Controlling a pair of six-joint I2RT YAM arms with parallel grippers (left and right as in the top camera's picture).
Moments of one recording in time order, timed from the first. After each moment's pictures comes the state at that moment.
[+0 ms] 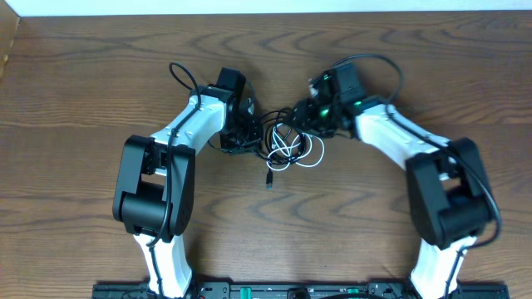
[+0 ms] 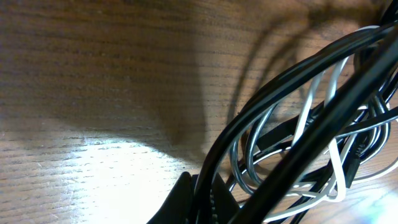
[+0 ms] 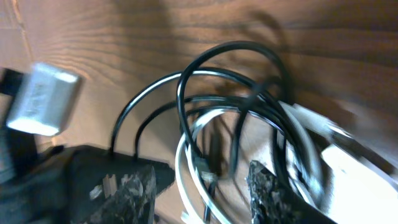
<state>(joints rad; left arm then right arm) -0.27 2.02 1.33 -0.81 0.41 -0.44 0.40 2.01 1.27 -0.26 -0.58 0.69</state>
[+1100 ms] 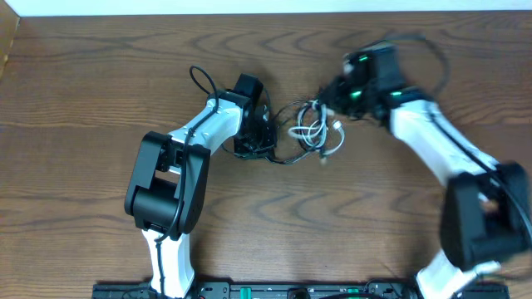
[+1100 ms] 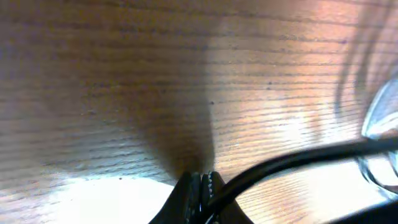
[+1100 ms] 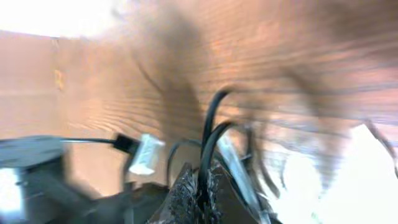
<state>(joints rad) -0.35 2.06 1.33 -0.79 0.43 -0.46 0.22 1.80 1.27 -0.32 -0.53 0.69</state>
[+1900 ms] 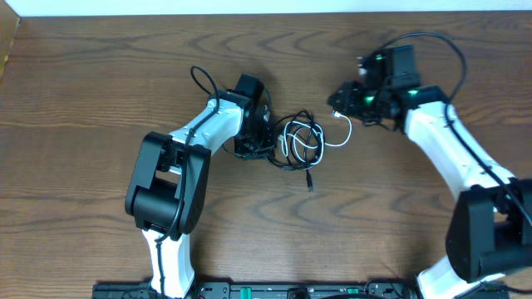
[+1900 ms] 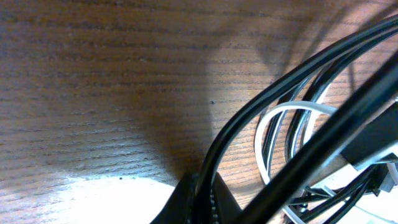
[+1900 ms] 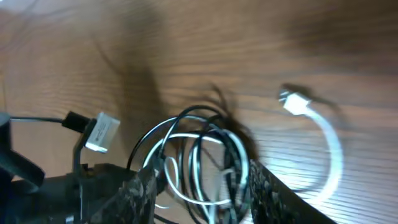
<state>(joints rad) -0.35 2.06 1.33 -0.78 0.42 -0.46 0.23 1.78 1.27 -0.49 -0.43 0.52</state>
